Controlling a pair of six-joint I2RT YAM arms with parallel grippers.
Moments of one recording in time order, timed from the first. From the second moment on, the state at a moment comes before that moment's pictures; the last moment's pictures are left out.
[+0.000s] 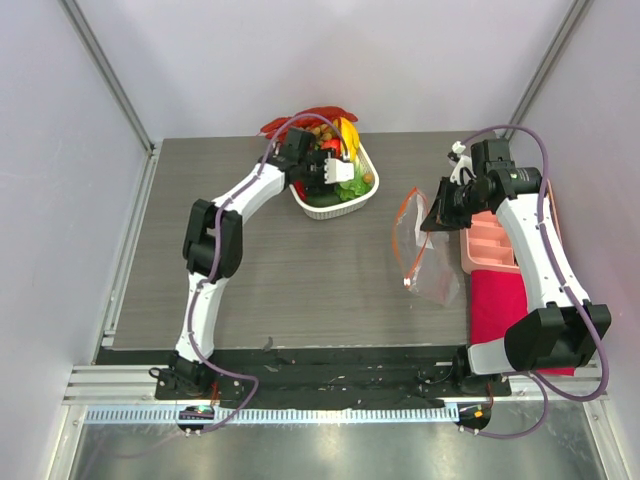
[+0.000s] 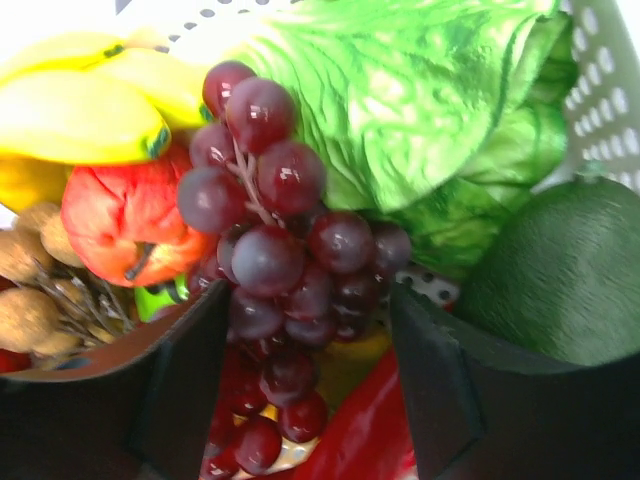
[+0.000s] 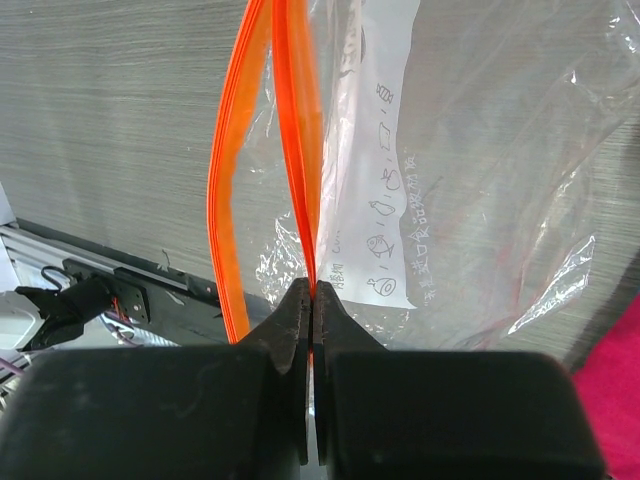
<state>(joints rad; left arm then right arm) -0.45 2.29 1.97 -0.43 0.41 1.13 0.05 1.40 1.45 -1.12 -0.41 0.24</state>
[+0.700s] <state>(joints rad) -0.46 2.20 1.89 -0.38 0.37 1.18 0.04 1.40 1.45 -1.12 -0.46 0.24</state>
